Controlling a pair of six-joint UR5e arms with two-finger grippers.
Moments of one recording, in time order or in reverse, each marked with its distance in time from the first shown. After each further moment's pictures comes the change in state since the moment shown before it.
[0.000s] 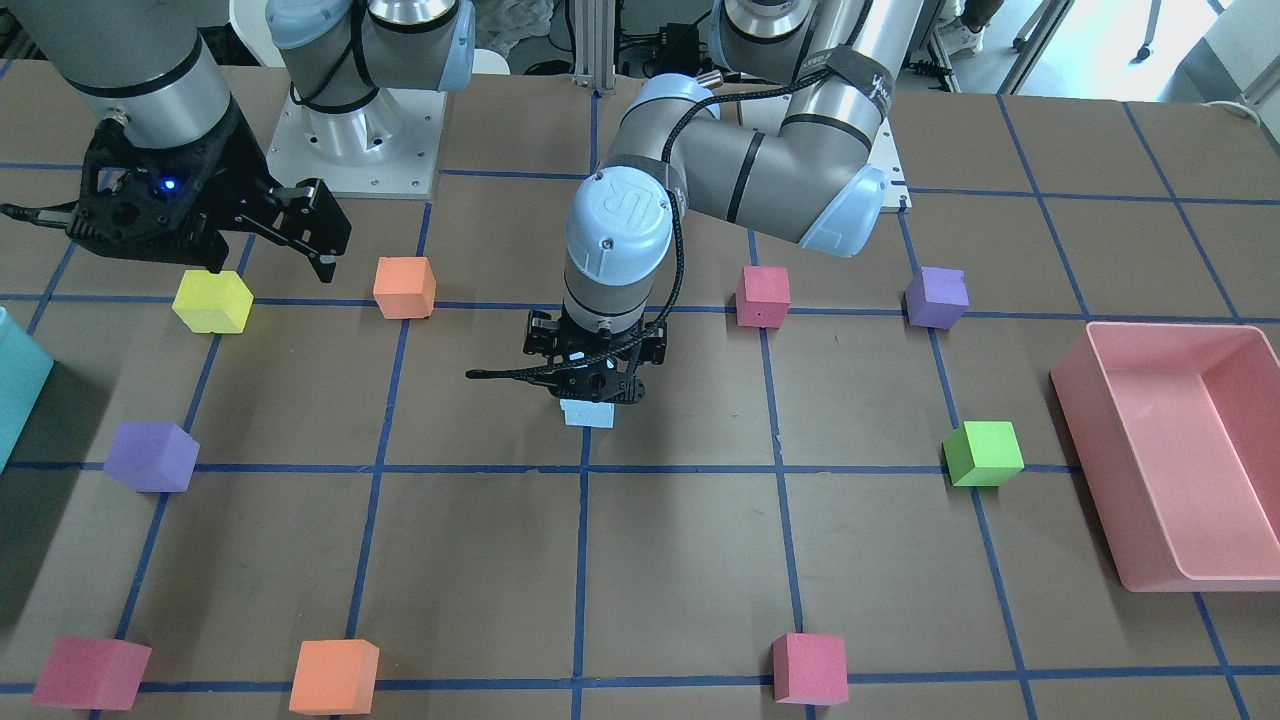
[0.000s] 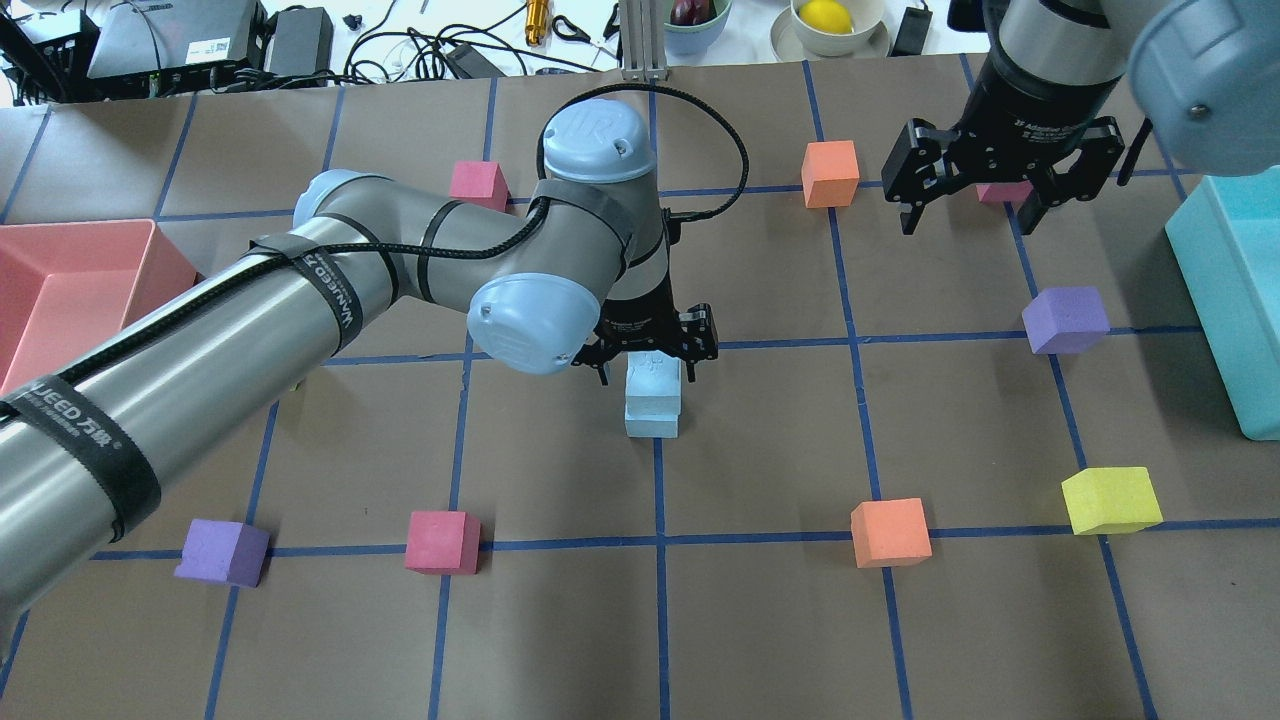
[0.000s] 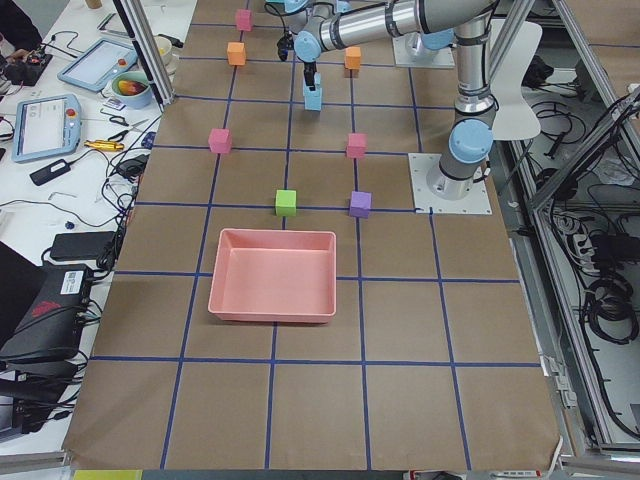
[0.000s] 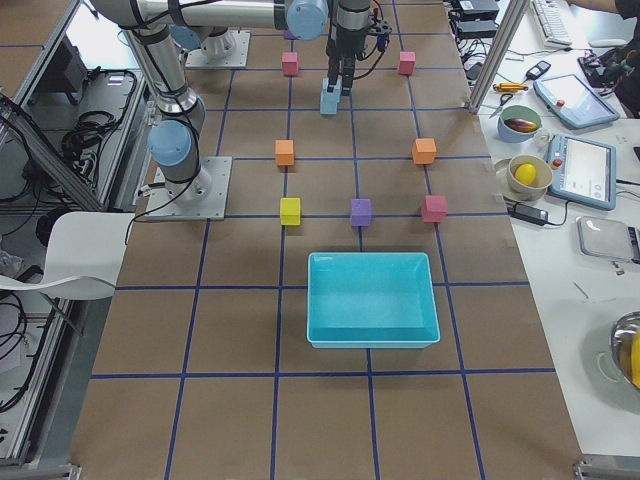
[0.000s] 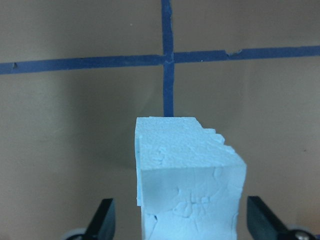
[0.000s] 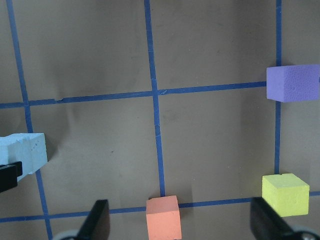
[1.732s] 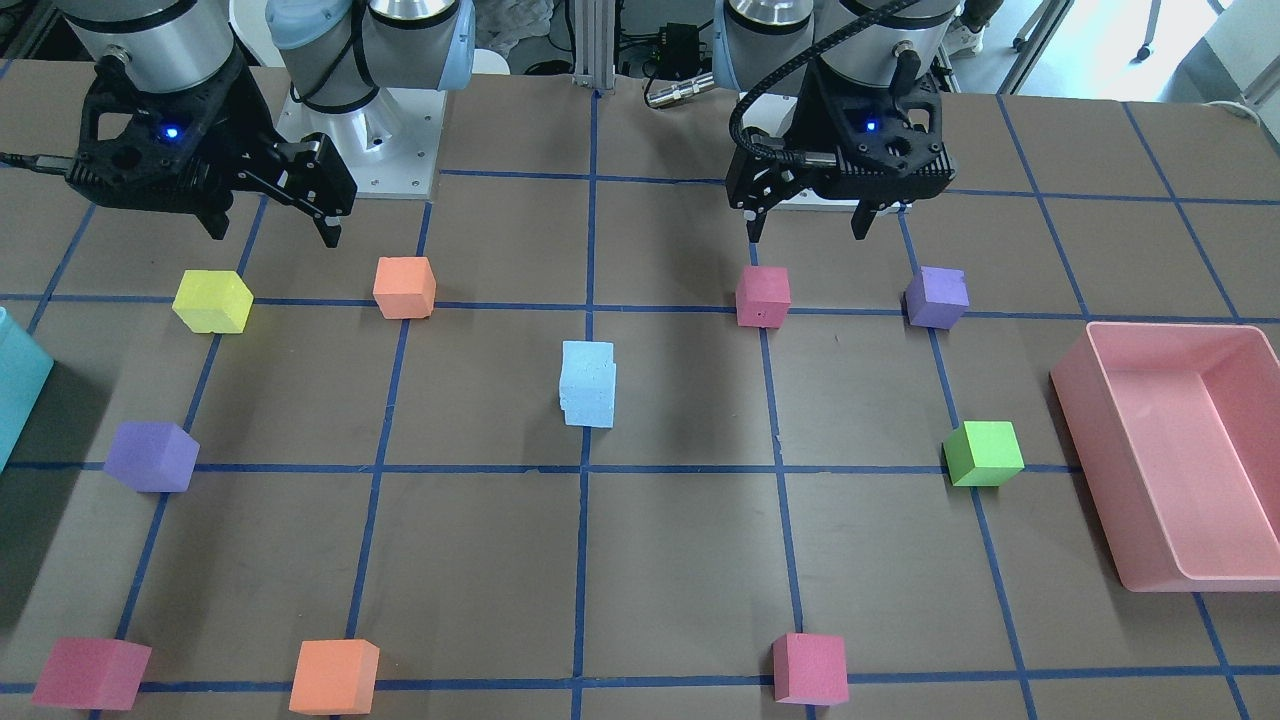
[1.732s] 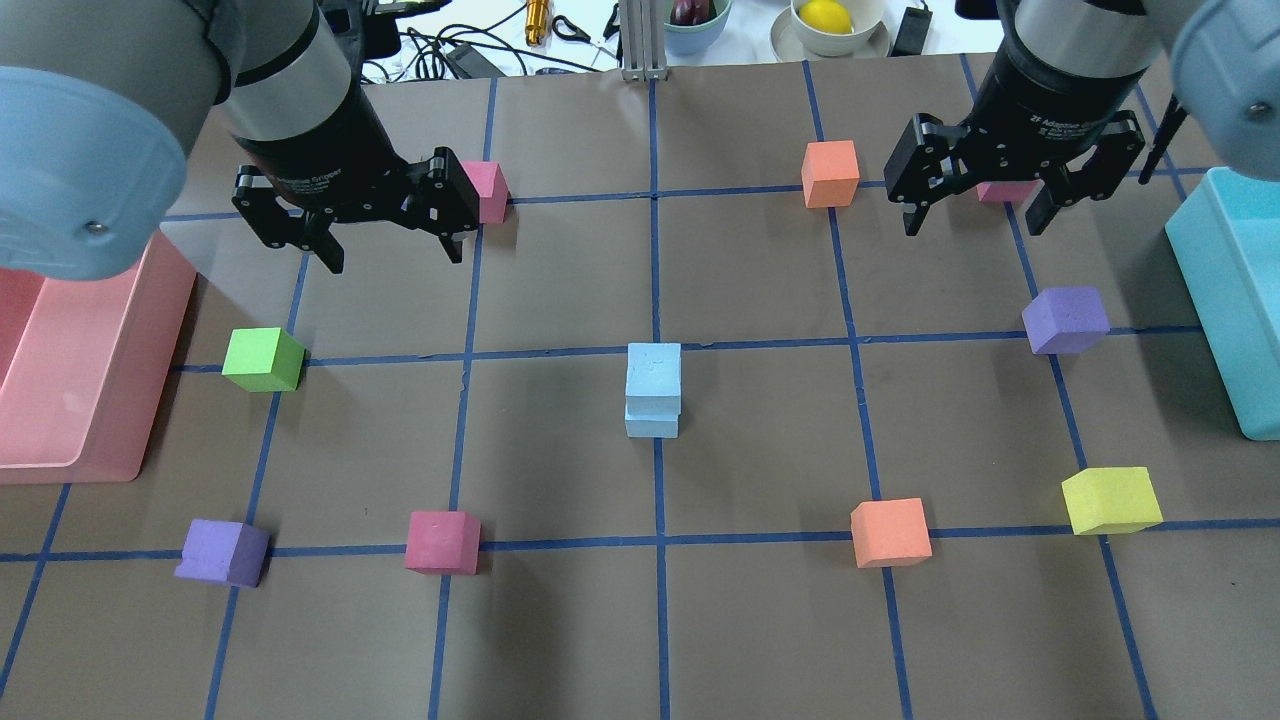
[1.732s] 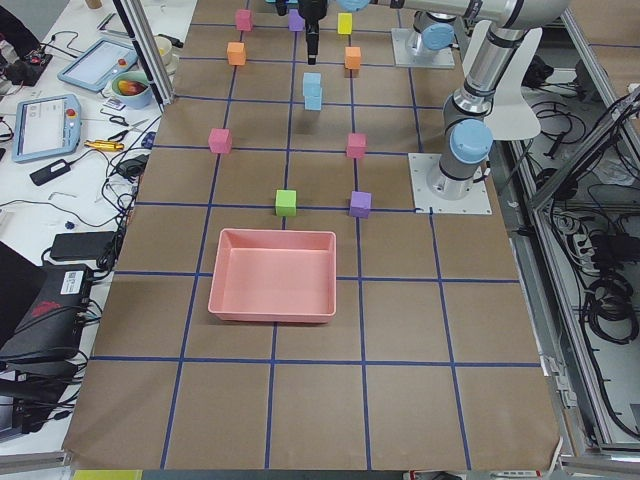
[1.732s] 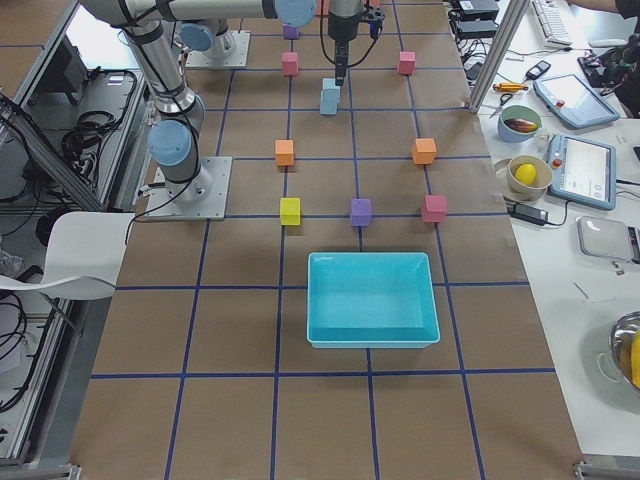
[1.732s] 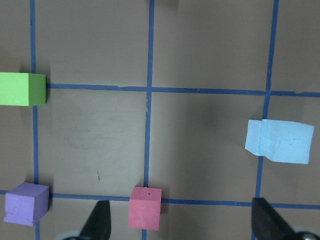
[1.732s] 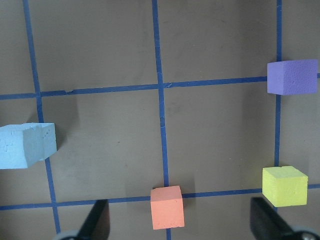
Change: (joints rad) left arm 0.265 0.384 0.123 -0.383 0.137 0.161; right arm 0.012 -0.038 -0.011 0.032 0.007 -0.001
